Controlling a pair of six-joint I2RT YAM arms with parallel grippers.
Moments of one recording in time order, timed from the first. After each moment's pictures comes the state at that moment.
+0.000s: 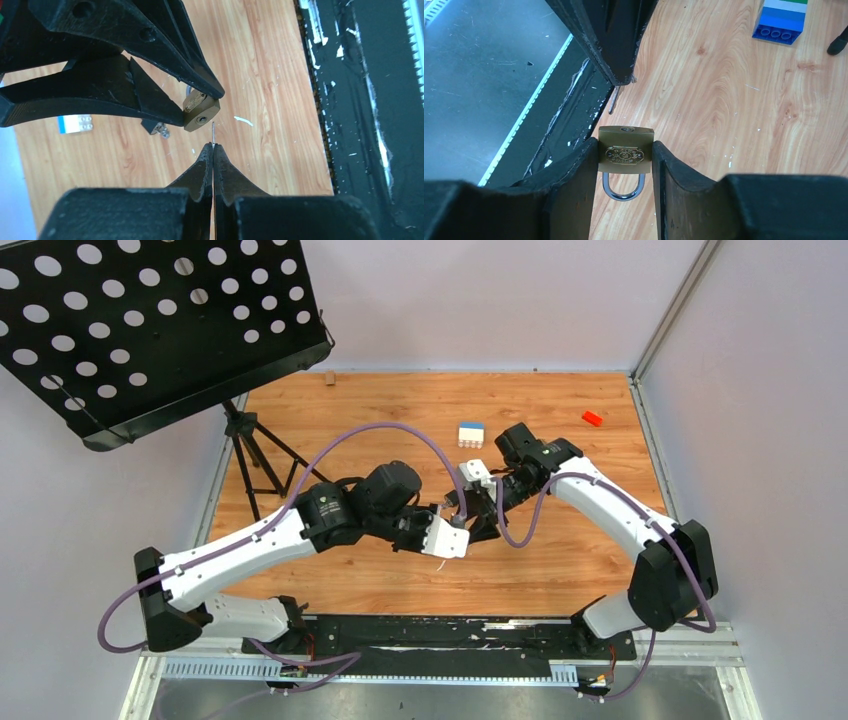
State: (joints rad) left arm -1.06 1.22 1.22 -0.75 0.34 0.73; right arm 0.54 1.47 1.19 -1.01 -1.22 -1.20
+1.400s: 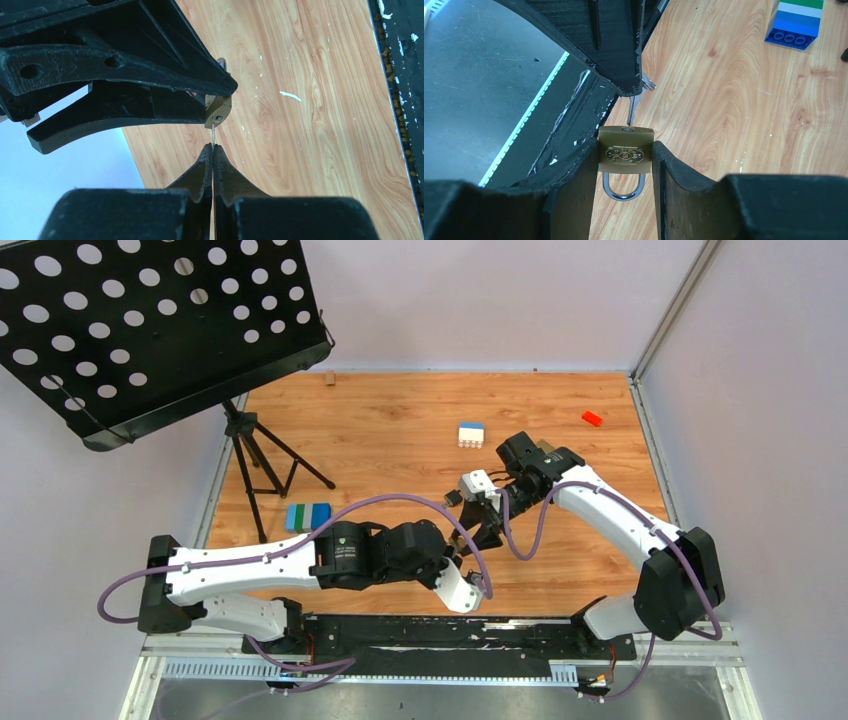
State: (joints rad) left arm -1.40 1.22 1.14 -0.67 -0.22 0.87; right arm 0.55 1.42 1.11 -0.99 -1.23 -1.22
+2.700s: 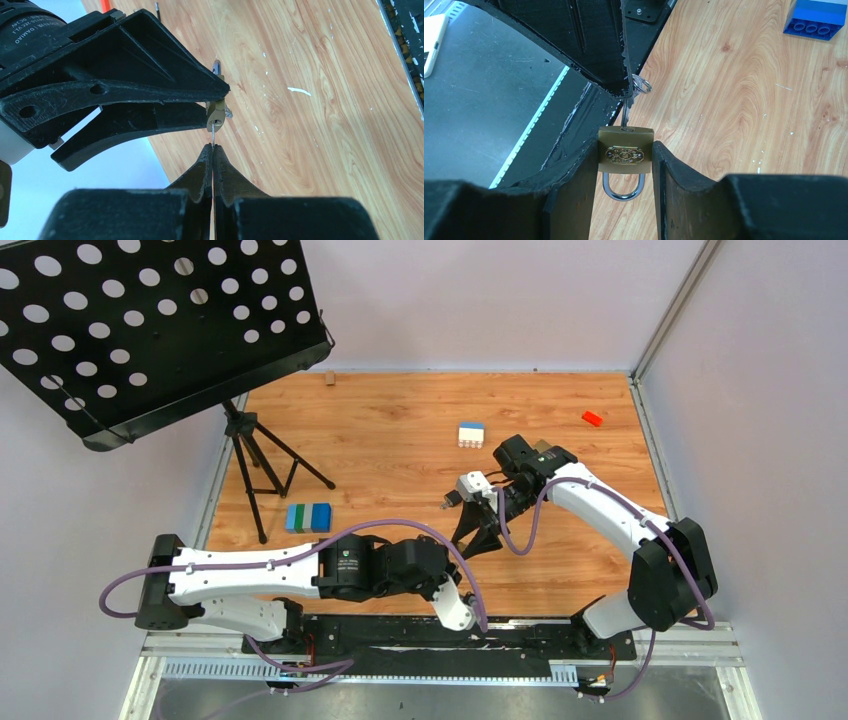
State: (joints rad) left arm -1.46 1.20 1.06 -0.62 -0.28 1.00; right arm 0.55 1.47 1.11 -1.04 -1.24 -1.25
